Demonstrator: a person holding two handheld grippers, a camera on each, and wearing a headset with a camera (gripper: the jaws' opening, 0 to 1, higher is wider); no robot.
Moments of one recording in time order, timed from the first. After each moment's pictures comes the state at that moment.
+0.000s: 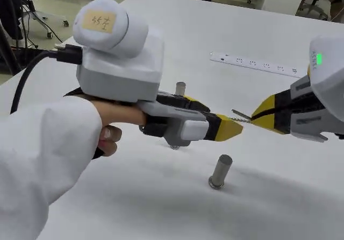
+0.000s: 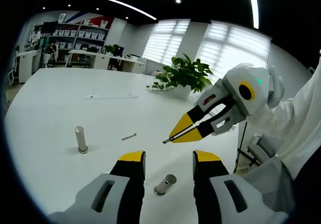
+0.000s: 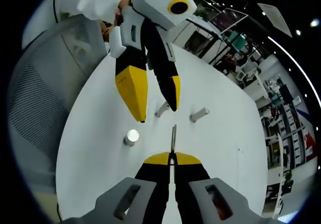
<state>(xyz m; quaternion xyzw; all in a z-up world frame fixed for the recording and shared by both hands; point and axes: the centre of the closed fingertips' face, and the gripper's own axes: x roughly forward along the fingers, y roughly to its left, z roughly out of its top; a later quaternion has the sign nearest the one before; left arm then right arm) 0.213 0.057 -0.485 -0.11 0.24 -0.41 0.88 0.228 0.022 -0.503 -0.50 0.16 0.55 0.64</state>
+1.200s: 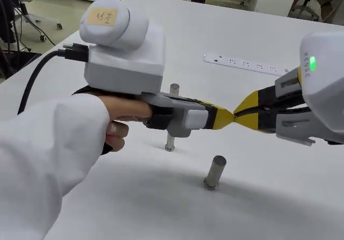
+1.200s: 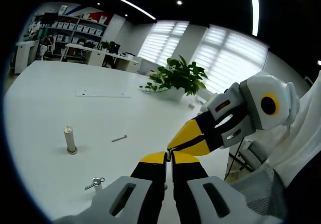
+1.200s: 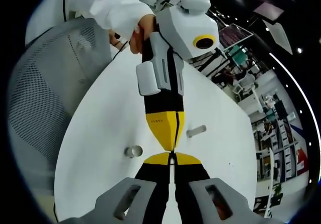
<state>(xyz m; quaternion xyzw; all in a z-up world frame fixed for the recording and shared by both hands) 0.214 0.044 -0.479 -0.14 0.24 -0.43 0.86 0.209 0.042 -0.485 -0.53 0.10 0.56 0.64</state>
